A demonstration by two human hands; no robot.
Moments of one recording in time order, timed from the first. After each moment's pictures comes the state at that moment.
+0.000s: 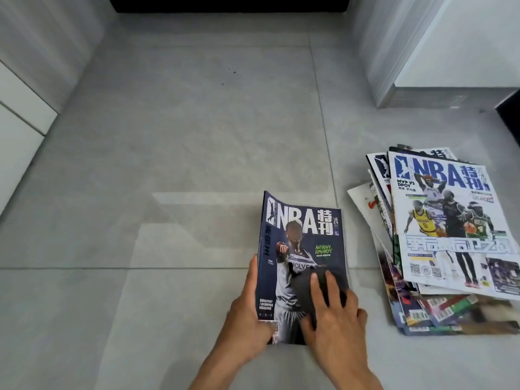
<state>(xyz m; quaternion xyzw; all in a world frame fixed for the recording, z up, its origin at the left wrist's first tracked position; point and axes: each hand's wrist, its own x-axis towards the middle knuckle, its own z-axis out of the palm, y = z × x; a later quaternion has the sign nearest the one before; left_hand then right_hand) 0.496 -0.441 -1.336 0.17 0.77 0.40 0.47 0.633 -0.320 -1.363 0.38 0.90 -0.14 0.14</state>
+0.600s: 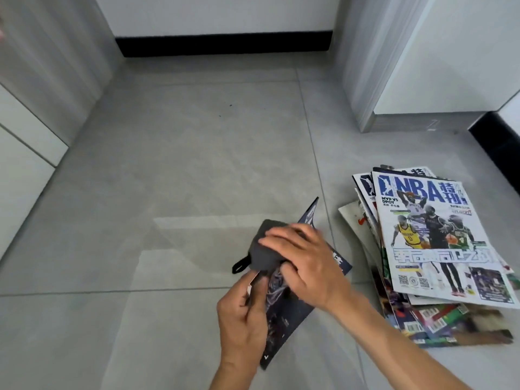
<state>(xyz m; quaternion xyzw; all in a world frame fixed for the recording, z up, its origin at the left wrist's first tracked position) 0.504 -0.413 -1.282 0.10 0.75 0.63 0.16 0.545 -0.255 -1.282 0.07 0.95 -0.21 -0.20</state>
